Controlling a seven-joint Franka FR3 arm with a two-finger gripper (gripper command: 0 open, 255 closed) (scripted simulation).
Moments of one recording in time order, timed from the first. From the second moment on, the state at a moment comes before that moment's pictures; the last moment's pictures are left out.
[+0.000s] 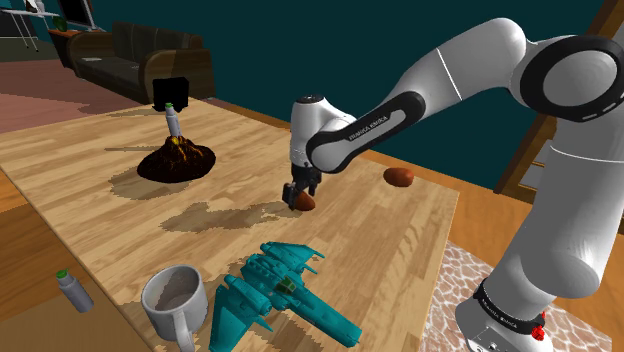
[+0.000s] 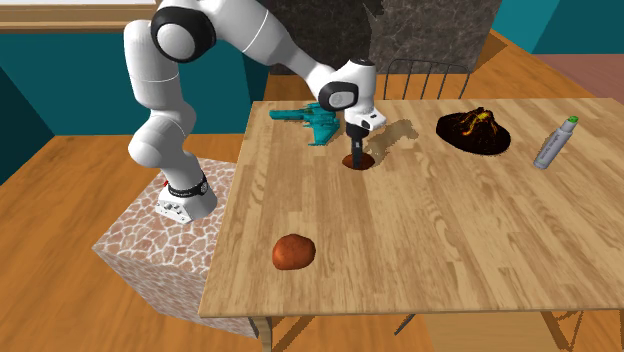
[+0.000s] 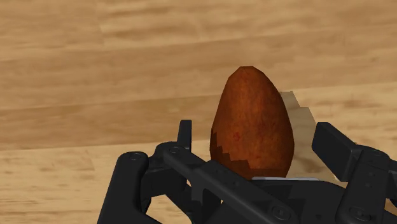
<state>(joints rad) 0.11 0.22 0.25 -2.08 -0.18 2.33 0.35</state>
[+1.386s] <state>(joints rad) 0.11 0.20 0.26 -2.06 -0.16 2.28 0.34</state>
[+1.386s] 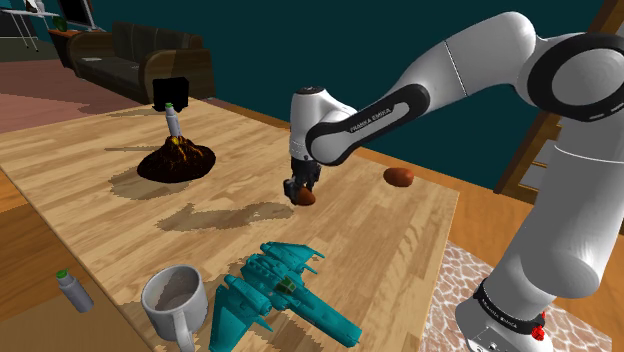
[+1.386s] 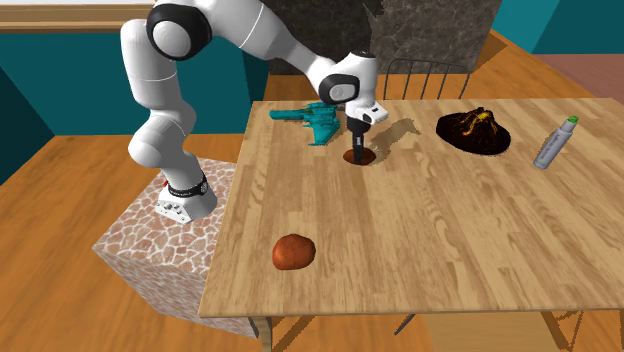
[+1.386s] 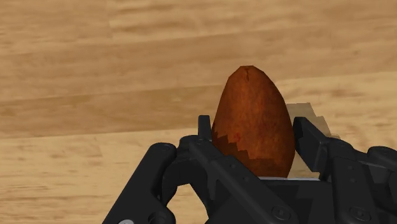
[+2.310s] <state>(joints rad) 0.10 0.11 0.27 -1.98 -0.12 2.12 0.30</state>
